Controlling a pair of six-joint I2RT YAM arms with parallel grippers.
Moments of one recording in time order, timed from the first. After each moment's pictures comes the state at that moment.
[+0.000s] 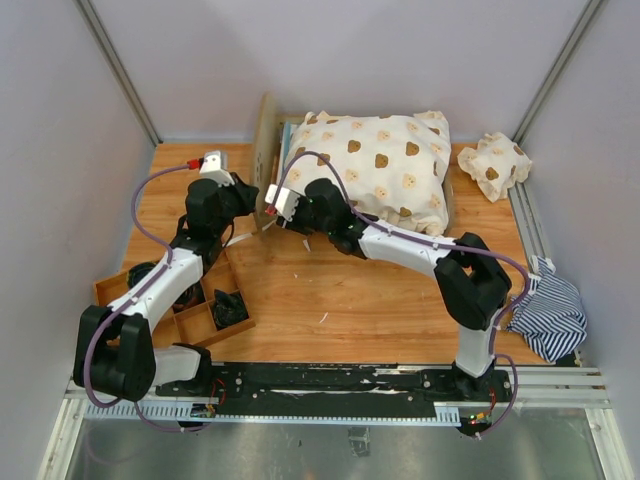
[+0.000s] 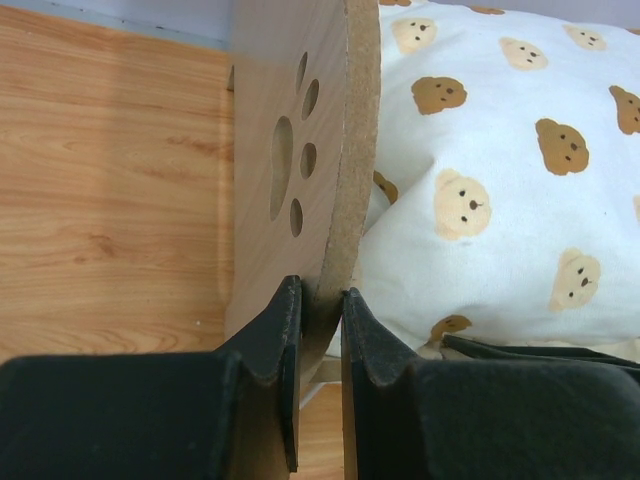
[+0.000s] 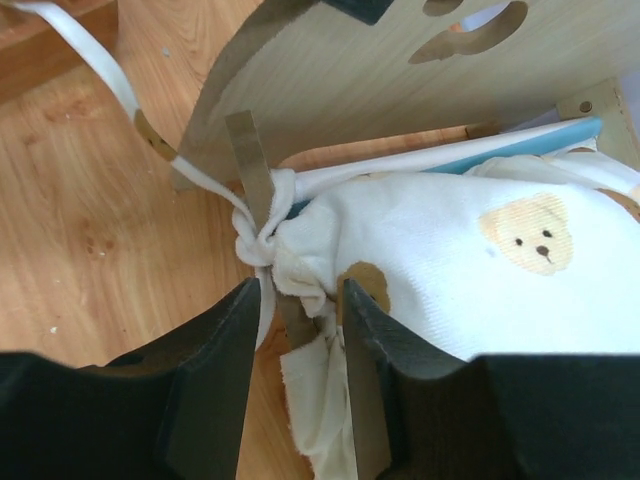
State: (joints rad) left arm -0.23 1.25 0.77 0.29 0.01 -0.39; right arm 0.85 1.86 1.35 0.11 -0.10 -0.57
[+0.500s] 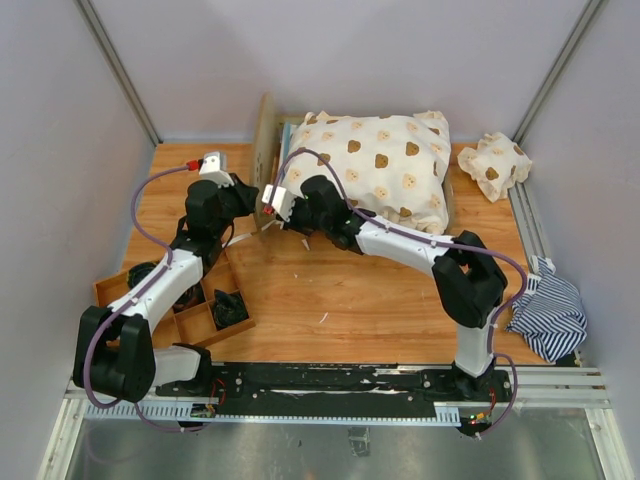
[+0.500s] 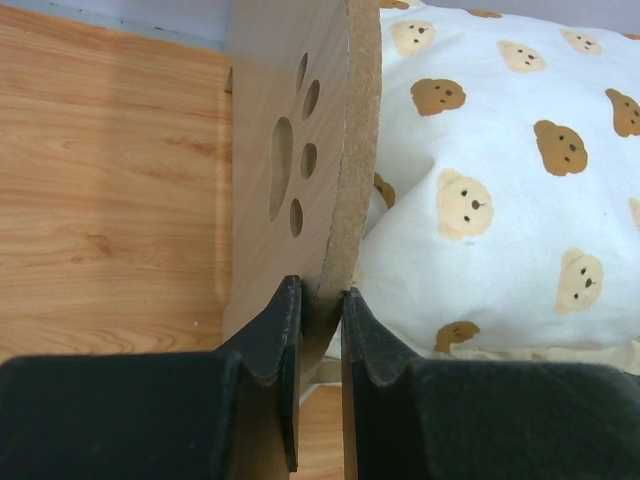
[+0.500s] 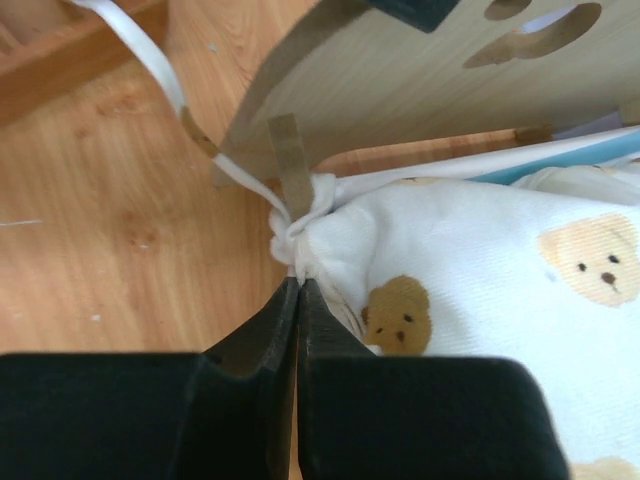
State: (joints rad) left arm -0.23 1.25 0.76 0.30 0.01 -0.40; right arm 0.85 1.91 1.42 0.02 -0.14 -0.59
